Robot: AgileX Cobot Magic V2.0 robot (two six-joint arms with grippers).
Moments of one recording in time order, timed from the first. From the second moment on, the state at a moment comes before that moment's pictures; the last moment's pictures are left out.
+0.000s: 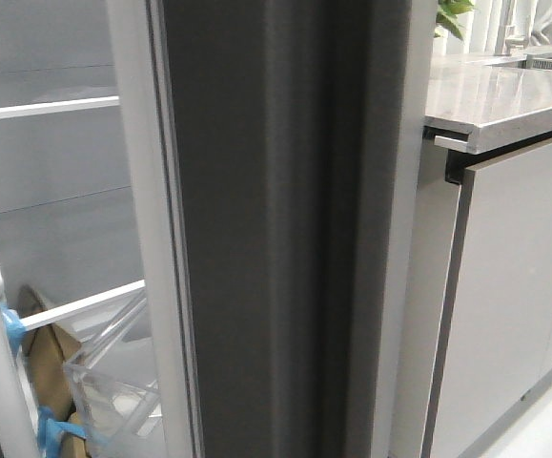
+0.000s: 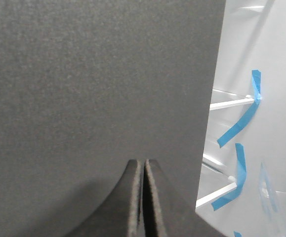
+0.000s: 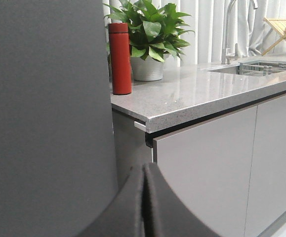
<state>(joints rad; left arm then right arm) -0.02 0.00 0.00 -0.01 -0.02 -0.09 -0.01 -0.01 0.01 -0.02 -0.02 0.04</state>
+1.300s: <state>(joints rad) -0.02 0.00 0.00 -0.01 -0.02 -0.09 -0.01 -0.01 0.01 -0.02 0.02 0.04</state>
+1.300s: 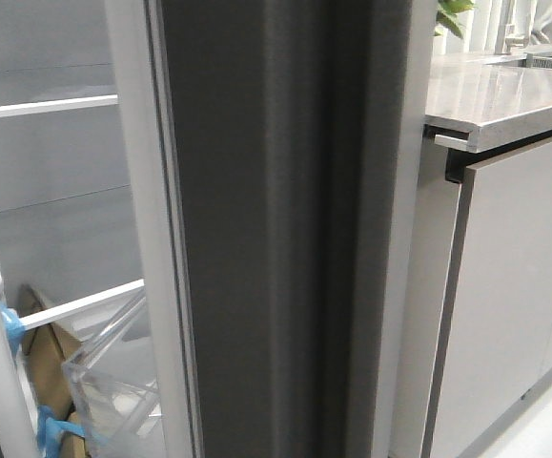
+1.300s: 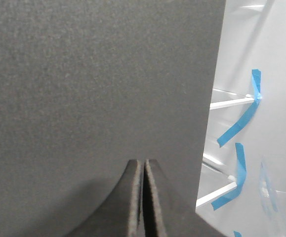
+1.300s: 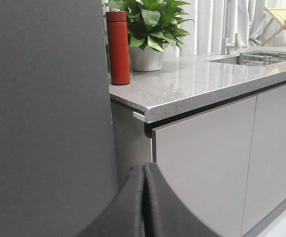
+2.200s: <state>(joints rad) -0.02 0.00 0.00 -0.01 -0.02 -0.09 0.19 0.37 -0.79 -0.02 0.40 0.04</state>
